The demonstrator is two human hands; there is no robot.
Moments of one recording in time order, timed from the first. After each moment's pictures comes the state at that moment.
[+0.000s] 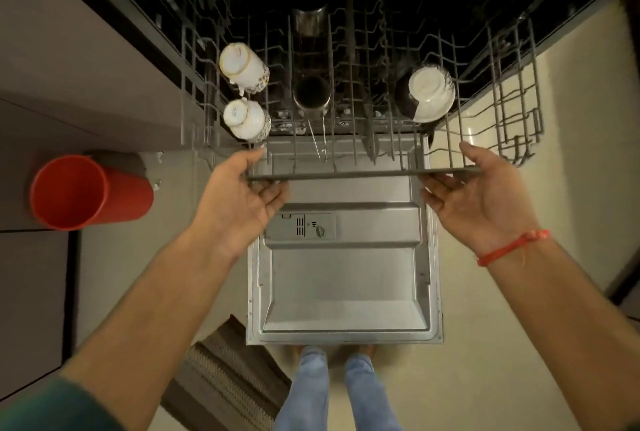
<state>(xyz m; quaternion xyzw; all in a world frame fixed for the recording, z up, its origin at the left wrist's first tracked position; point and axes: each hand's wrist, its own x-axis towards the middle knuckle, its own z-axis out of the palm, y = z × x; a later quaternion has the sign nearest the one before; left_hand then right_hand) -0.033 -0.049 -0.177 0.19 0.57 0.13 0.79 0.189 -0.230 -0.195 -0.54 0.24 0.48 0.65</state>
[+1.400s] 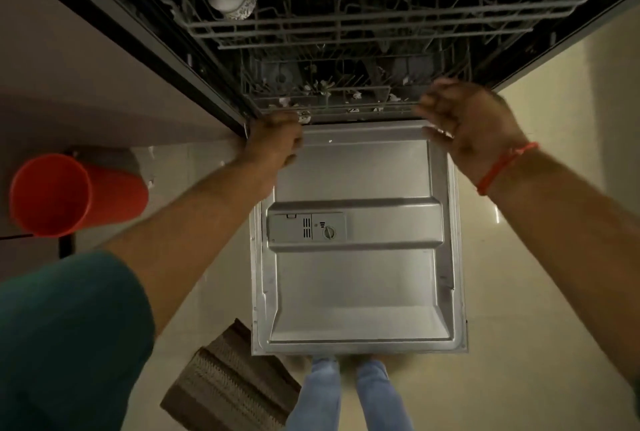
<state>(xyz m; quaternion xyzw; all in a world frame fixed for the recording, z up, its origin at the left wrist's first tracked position) 0.037 0.015 -0.302 0.51 0.58 0.03 0.63 0.233 -0.137 -0.270 -0.68 0.07 0.45 0.57</state>
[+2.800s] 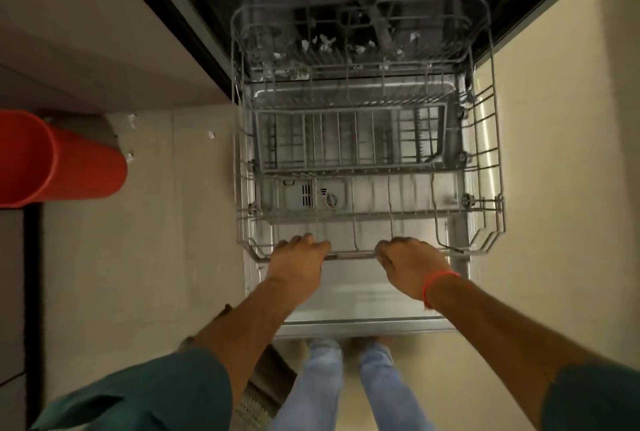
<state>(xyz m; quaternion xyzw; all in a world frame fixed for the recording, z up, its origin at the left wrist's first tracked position) -0.127 -0.171 -0.472 0.89 0.25 -0.31 0.20 0.051 -0.307 -0.452 -0.77 -0.47 0.43 -0.11</state>
